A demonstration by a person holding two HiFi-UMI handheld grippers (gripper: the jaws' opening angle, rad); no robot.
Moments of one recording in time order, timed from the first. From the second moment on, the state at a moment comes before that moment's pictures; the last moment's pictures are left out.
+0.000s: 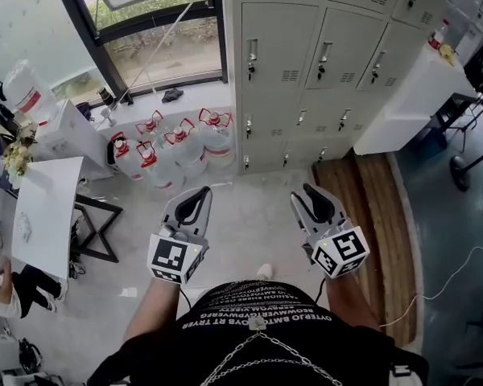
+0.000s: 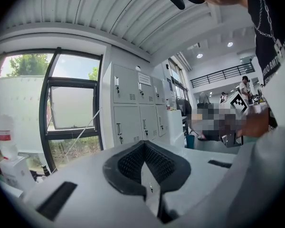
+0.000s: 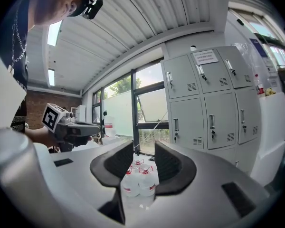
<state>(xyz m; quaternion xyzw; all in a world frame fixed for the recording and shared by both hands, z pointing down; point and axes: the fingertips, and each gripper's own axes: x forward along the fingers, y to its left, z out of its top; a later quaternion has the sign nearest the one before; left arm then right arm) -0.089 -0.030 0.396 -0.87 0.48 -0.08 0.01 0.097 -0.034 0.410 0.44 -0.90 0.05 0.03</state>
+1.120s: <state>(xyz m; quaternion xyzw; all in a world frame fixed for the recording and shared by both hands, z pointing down) -0.070 -0.139 0.402 -0.85 0.51 -0.08 0.00 0.115 -0.148 0.430 0.39 -0.92 0.08 0.05</state>
